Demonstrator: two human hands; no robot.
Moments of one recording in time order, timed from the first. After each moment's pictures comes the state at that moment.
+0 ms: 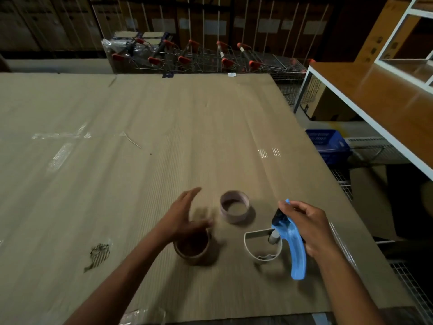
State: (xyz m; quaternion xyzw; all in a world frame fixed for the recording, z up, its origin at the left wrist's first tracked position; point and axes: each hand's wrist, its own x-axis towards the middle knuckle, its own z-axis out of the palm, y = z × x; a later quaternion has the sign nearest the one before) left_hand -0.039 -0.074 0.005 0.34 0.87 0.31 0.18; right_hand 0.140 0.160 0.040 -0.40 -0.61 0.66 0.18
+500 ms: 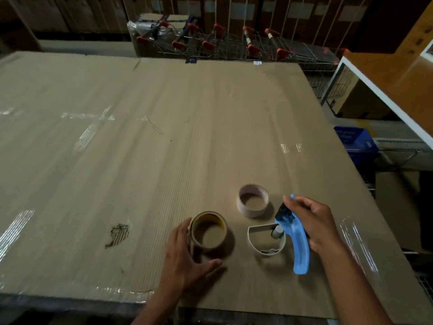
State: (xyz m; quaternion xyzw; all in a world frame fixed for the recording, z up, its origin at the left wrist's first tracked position) left_hand 0.057 -0.132 -0.051 0.14 0.90 0.41 0.10; right_hand 0.112 0.150 0.026 -0.37 -0.62 0.67 0.14
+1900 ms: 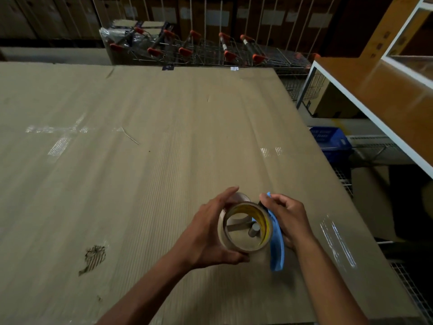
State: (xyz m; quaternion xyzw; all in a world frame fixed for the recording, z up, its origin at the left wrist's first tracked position) left_hand 0.014 -0.050 0.033 0.49 0.75 0.43 0.11; right_hand 0.096 0.152 0.027 -0.37 -0.62 0.68 0.14
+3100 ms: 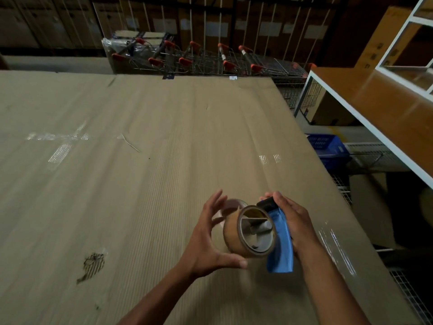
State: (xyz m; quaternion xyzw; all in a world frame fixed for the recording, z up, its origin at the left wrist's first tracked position) left_hand 0.021 -0.043 0.005 0.36 0.65 0.62 0.23; right_hand 0.104 0.155 0.047 -0.33 -0.55 0.75 0.16
